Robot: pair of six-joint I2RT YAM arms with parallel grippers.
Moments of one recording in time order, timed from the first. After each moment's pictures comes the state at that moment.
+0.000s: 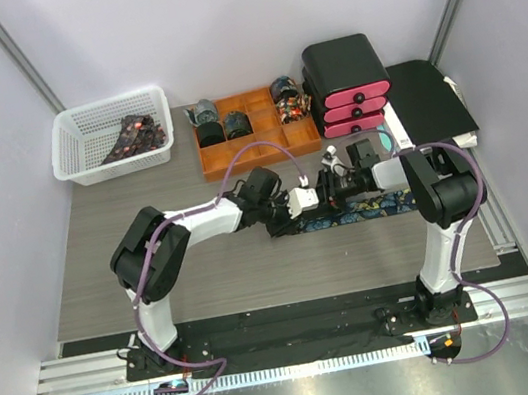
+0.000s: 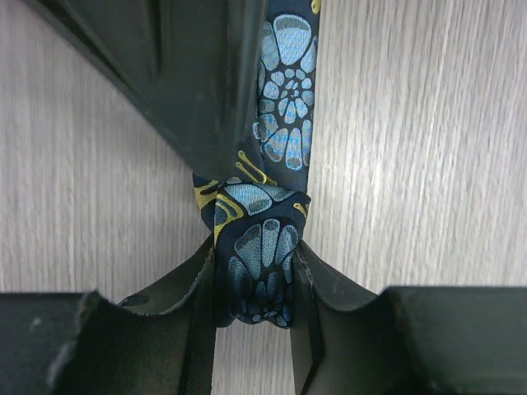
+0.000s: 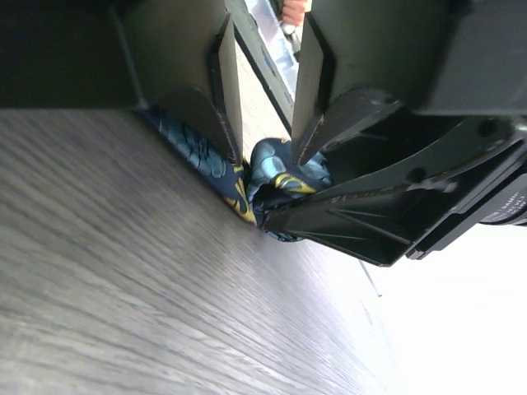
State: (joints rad) left arm -0.75 1.90 1.11 -0.11 0.47 0.57; right arm 0.20 1.92 0.89 0.01 -1.01 0.56
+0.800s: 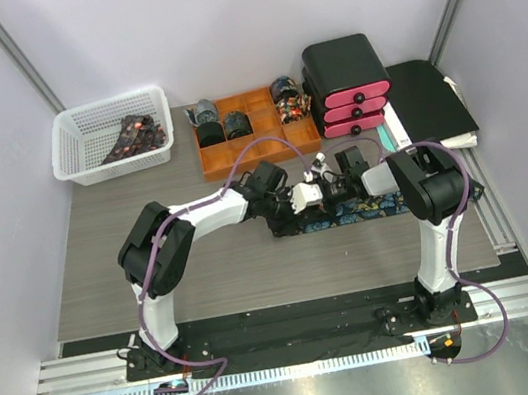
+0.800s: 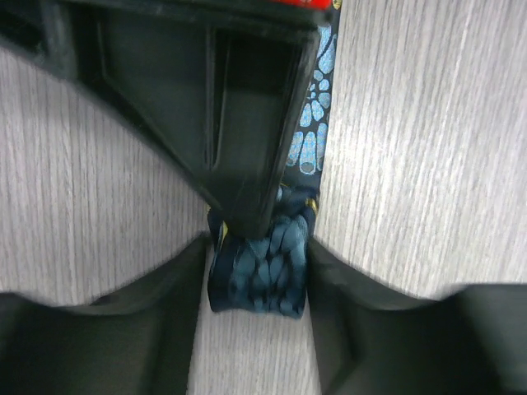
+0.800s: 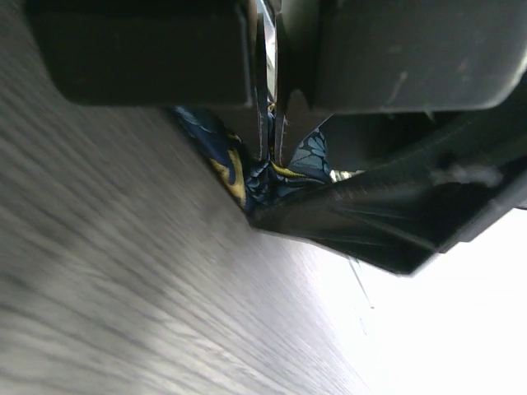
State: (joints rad) left arm -0.76 1.96 1.26 -0.32 0.42 0.57; right arm 0.27 1.98 0.87 0.17 -1.02 0.68
